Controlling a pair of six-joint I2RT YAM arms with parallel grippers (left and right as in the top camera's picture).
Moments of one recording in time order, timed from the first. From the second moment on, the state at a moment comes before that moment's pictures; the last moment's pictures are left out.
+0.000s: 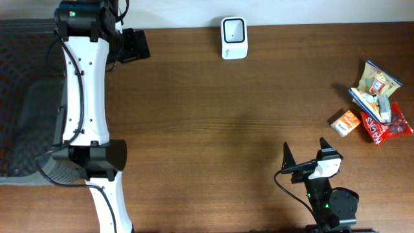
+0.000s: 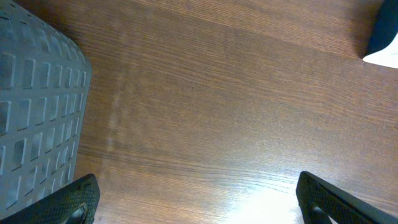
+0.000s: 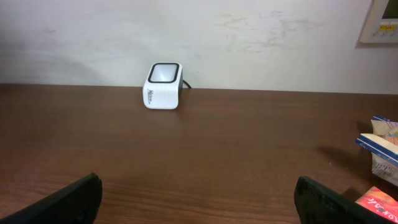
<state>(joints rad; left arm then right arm) -0.07 2.23 2.70 -1.68 -0.04 -0.31 0.03 0.01 0.01 -0.07 -0.09 0.02</state>
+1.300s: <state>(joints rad) -0.10 0.20 0.33 -0.30 0.04 0.07 0.03 0.01 0.01 -0.07 -0.08 0.02</state>
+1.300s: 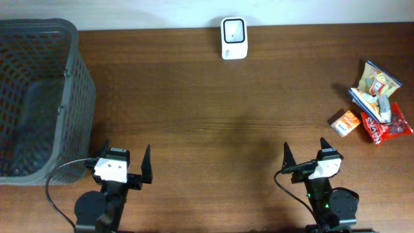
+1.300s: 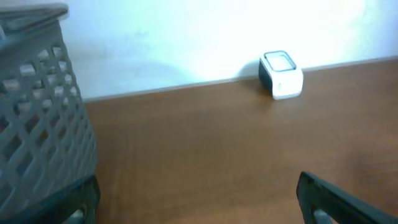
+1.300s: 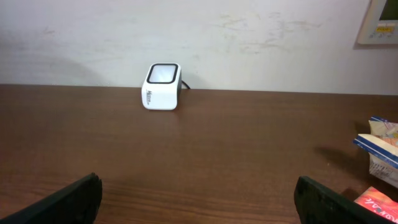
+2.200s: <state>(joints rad) 0.02 0.01 0.01 -0.08 -0.01 0.06 0.03 0.01 0.01 -0.07 -0.08 0.02</state>
